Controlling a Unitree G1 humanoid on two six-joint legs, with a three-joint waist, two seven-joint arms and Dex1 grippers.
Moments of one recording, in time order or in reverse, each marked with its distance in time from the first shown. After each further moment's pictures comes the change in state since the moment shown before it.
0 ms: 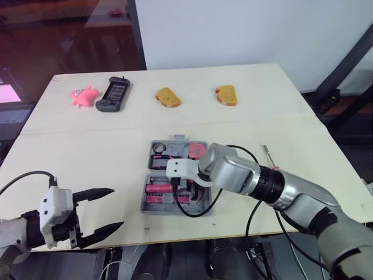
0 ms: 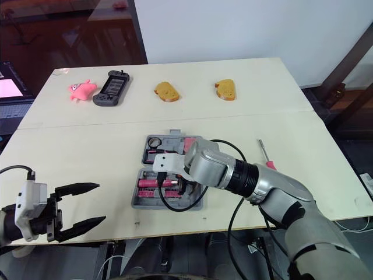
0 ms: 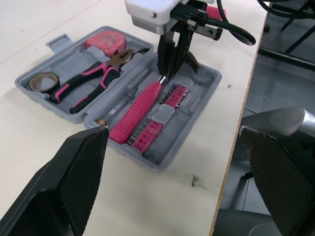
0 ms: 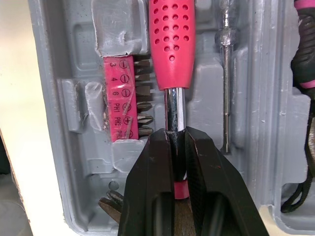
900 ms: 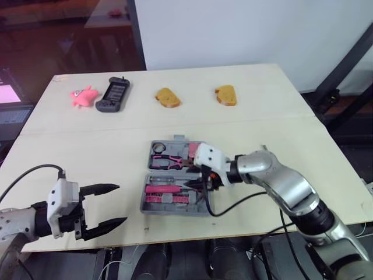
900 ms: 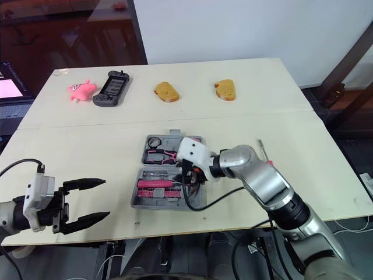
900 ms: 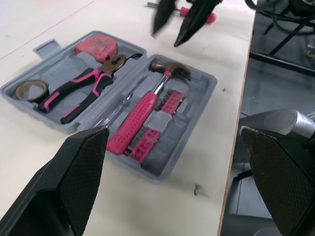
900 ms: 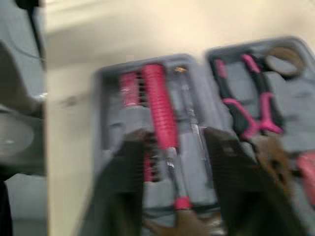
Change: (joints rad) left arm -0.113 0.015 -0.071 0.077 0.010 0.012 -0.048; right arm 0.511 -0.159 -0.558 -0.290 0.188 -0.502 -0.042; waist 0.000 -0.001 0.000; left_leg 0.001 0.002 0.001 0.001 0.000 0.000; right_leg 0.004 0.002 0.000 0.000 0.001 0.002
